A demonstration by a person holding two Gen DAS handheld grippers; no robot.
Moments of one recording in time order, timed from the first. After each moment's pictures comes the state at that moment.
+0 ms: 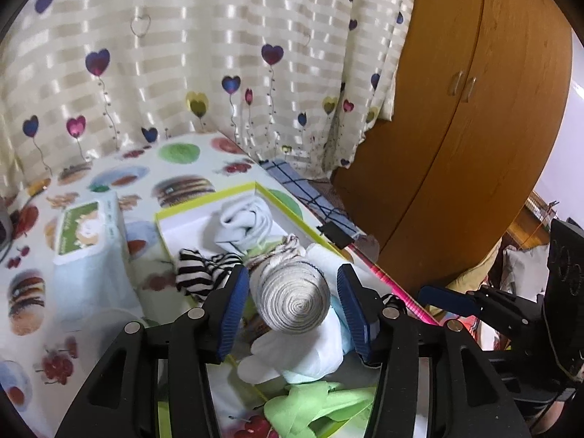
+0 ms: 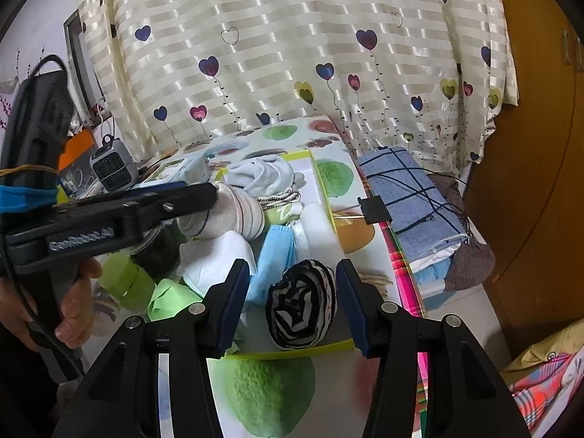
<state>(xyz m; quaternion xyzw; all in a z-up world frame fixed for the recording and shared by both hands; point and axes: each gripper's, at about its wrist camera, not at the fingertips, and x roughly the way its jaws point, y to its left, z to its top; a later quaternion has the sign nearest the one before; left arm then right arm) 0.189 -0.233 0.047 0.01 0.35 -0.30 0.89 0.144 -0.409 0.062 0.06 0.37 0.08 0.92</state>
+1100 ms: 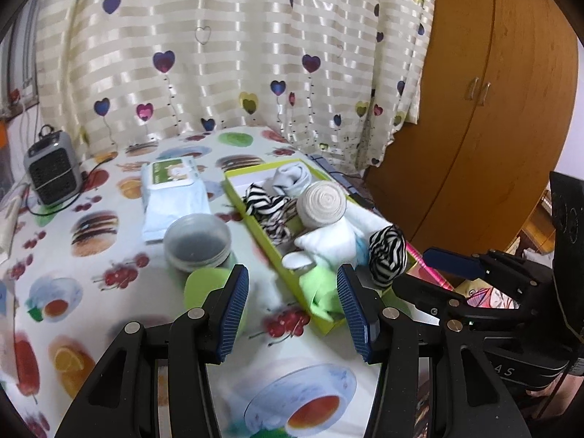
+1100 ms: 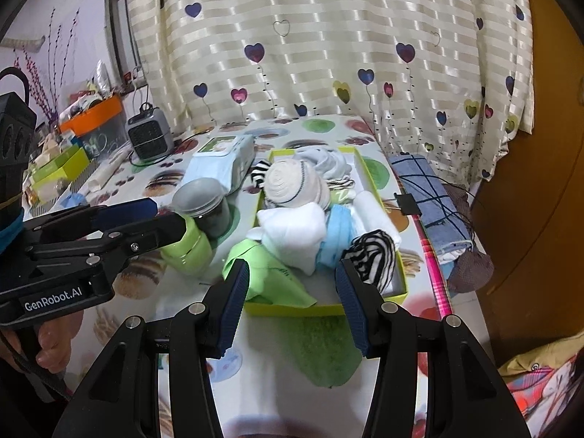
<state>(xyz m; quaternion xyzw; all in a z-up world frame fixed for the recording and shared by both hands) 0.088 -0.165 0.053 0.01 0.34 -0.22 0.91 0.095 -0.347 0.084 0.00 0.38 0.11 0.92</state>
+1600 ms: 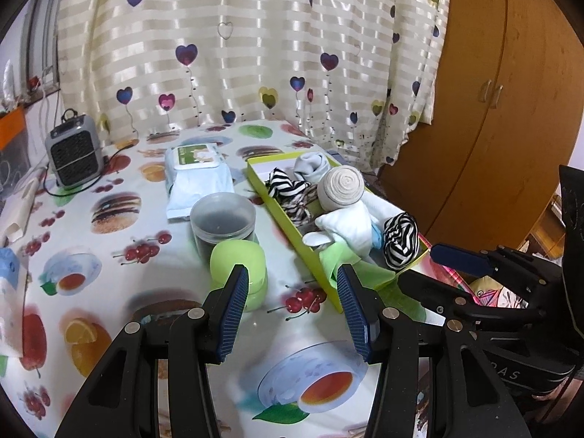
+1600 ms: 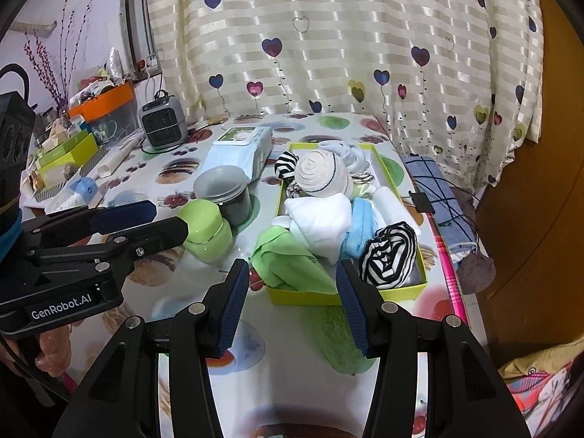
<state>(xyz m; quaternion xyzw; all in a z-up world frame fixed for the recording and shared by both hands) 0.072 -0.148 0.047 0.00 0.35 -0.19 0.92 0.083 -0.329 0.083 -0.02 0.38 0.12 0.92</state>
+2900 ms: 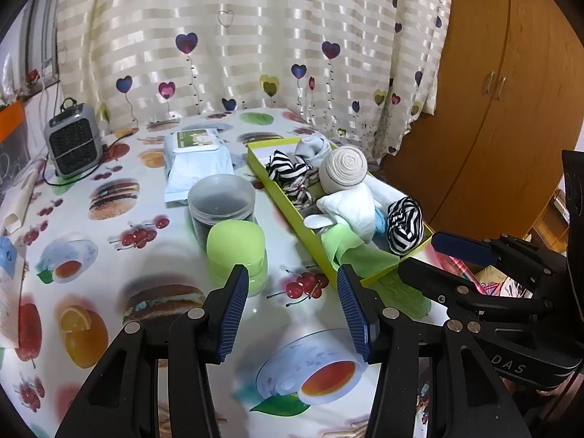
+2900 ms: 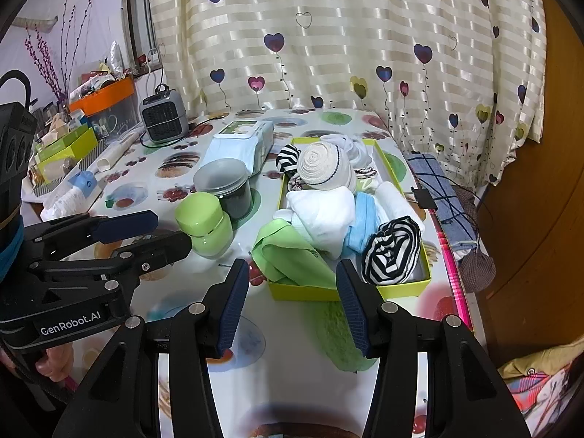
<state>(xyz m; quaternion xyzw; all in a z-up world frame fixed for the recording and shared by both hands) 0.068 -0.151 0.035 0.00 0.37 -0.19 0.91 0.081 -0.325 0.082 -0.02 0.39 0.12 0.91</state>
